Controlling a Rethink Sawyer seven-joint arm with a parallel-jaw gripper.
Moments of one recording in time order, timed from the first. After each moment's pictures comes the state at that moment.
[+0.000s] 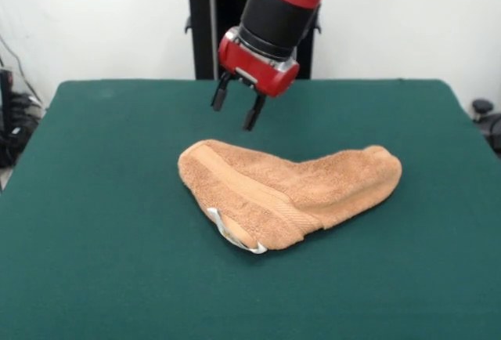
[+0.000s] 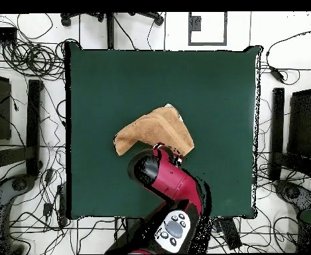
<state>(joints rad) 0.20 -0.44 -0.50 1.83 0.44 0.17 1.84</state>
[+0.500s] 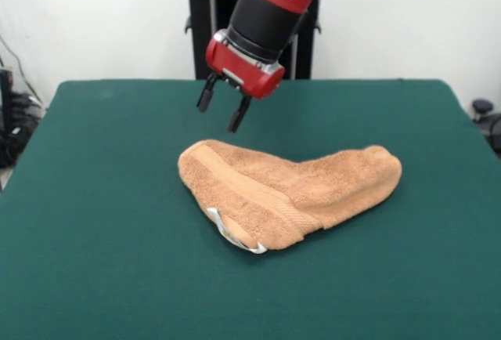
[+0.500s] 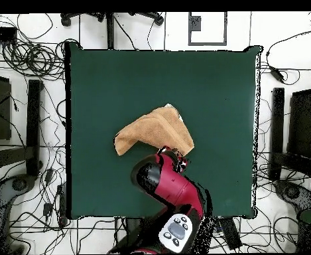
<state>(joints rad) 0.19 -0.42 -0.50 1.88 0.45 0.04 1.84</state>
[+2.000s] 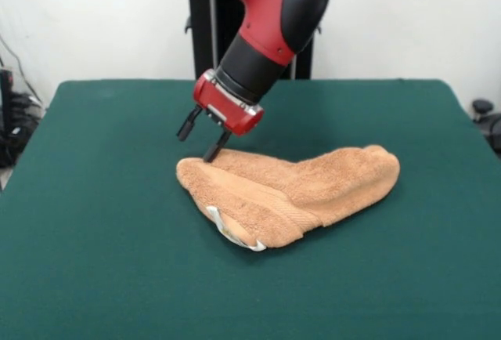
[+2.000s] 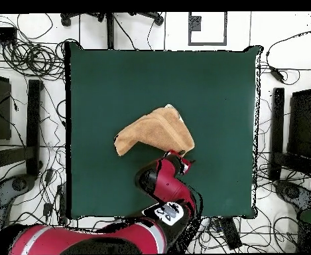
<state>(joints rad) 0.22 -0.20 -0.50 1.88 0.54 -0.24 1.85</state>
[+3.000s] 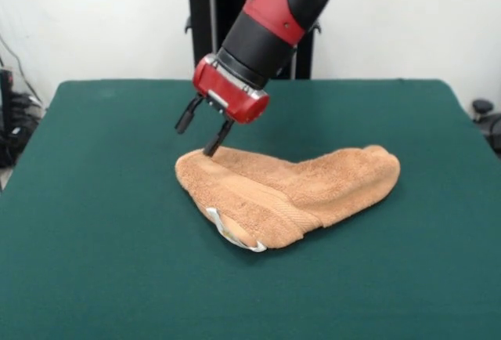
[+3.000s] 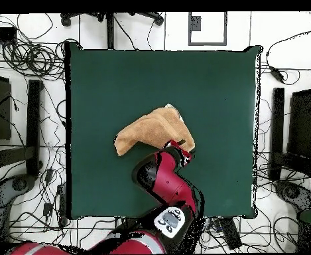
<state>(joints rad) 0.21 -0.31 -0.50 1.89 0.57 -0.24 1.85</state>
